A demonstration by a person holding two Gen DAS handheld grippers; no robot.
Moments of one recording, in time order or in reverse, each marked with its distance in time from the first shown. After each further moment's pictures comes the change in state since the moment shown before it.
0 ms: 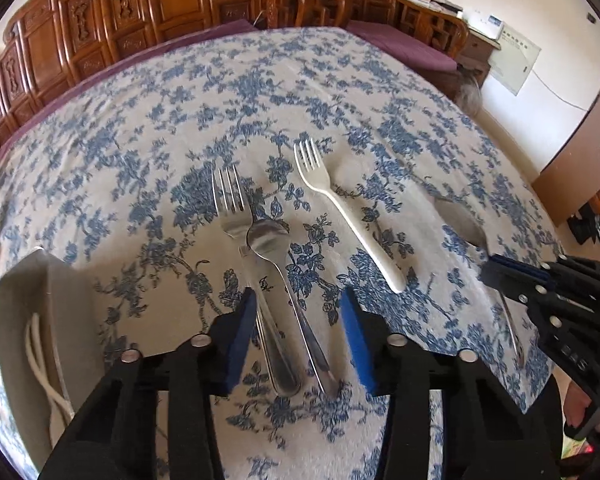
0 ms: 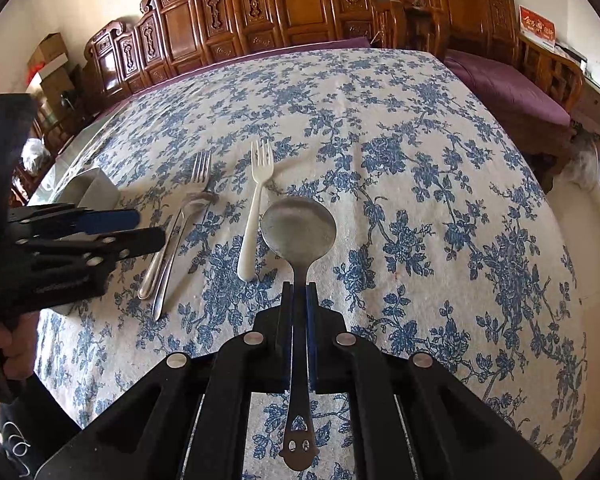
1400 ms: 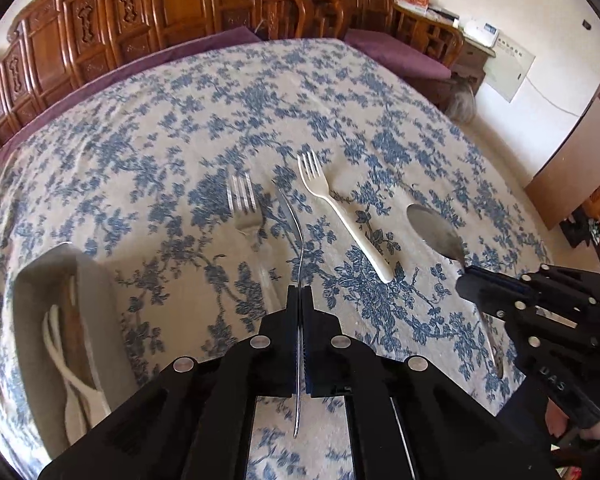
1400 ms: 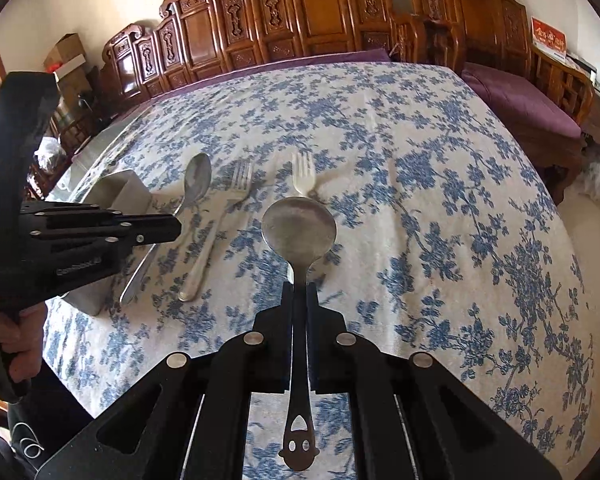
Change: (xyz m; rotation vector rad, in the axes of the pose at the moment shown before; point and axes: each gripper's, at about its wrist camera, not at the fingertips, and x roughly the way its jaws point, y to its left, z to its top) left arm -0.042 0.009 -0.007 0.004 -0.043 -0.012; right arm -0.019 0.037 0.002 -0.040 -0.041 0.046
